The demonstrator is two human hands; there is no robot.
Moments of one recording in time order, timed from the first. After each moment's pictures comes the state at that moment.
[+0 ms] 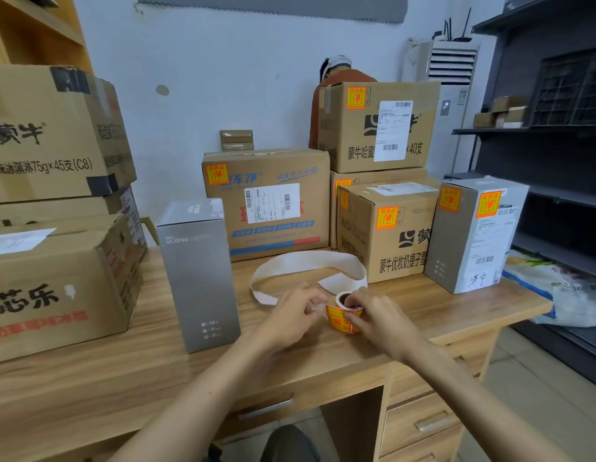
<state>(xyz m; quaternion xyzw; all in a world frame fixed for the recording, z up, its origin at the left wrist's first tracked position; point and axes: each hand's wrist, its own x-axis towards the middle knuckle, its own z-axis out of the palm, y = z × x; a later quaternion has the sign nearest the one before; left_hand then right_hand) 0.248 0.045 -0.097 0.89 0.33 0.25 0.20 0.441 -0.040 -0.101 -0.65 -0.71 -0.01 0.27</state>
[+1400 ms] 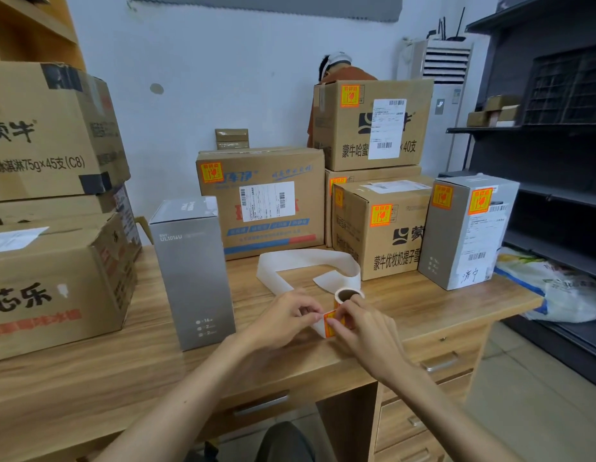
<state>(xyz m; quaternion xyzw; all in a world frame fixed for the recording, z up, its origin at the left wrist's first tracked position) 0.235 0.039 -0.096 0.89 0.26 0.24 0.27 0.409 -0.061 -0.120 -0.68 -0.66 -0.06 0.32</state>
